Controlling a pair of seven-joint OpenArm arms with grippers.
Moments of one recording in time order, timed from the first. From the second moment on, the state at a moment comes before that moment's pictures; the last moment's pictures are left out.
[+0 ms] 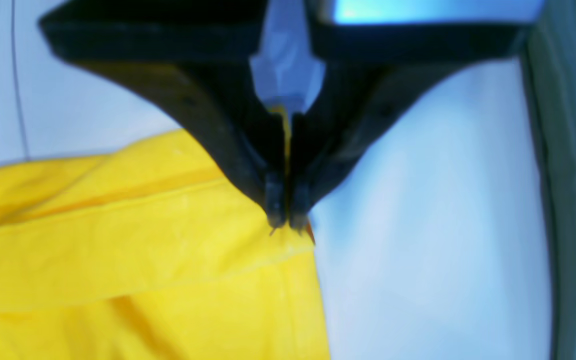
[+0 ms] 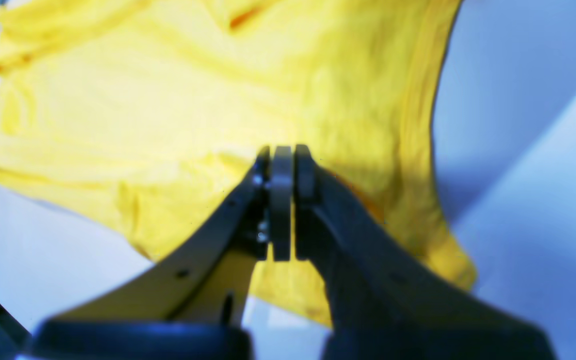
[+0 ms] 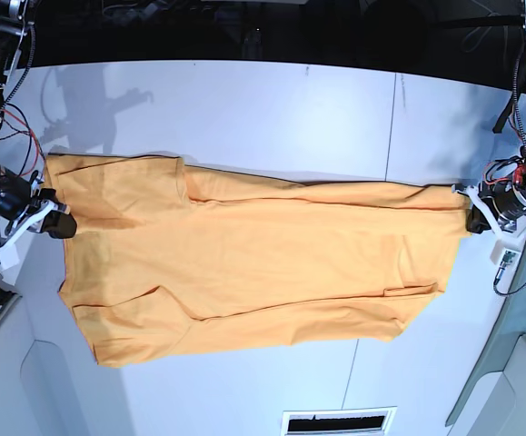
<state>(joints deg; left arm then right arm) -2.5 -32.3 -4.6 66.7 -19.6 -24.4 26.6 7.2 20.4 18.8 69.4 39.7 31.8 -53.9</state>
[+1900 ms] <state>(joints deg) 5.2 -22.5 -13.3 70.1 -29.2 -22.8 35.3 -4.5 13.6 35.3 65.6 40.5 30.3 -49.5</state>
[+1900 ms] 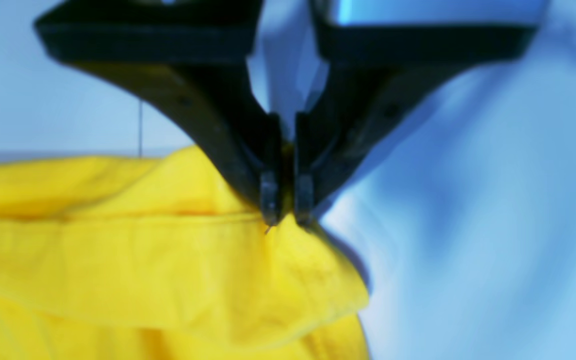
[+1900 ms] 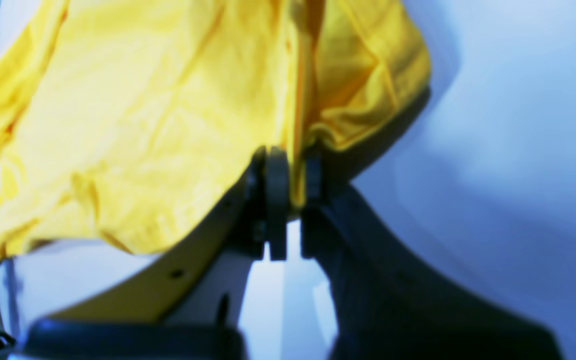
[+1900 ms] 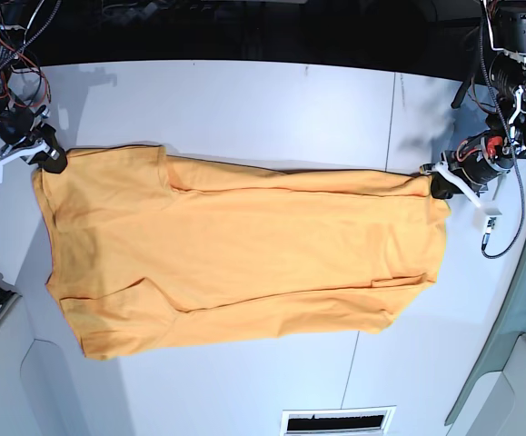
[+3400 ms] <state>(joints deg) 21.8 -24.9 -19.2 96.8 -28.9 -25.5 39.4 -15.9 19.4 45.9 81.7 46.5 30.3 -51.2</state>
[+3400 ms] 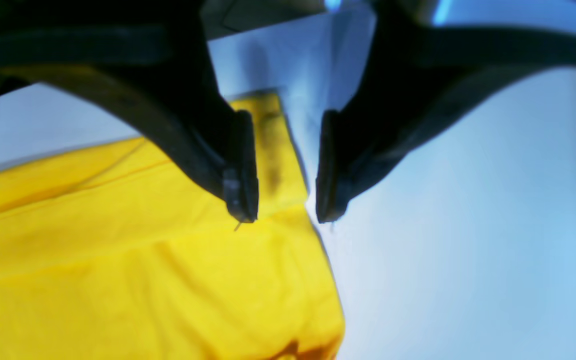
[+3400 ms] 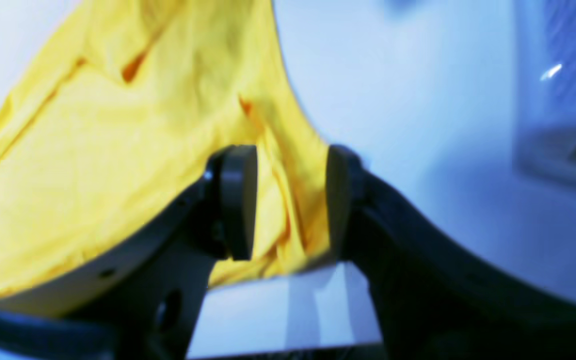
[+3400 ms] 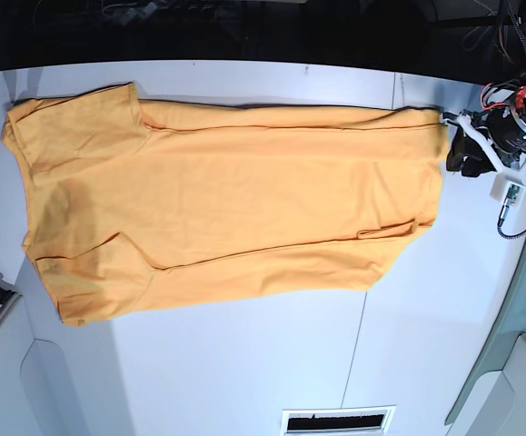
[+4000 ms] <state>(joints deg) 3.5 -24.9 -8.6 85.4 -26.7 -21.3 35.5 -2.1 19.1 37.4 80.6 37.6 29.1 -47.0</state>
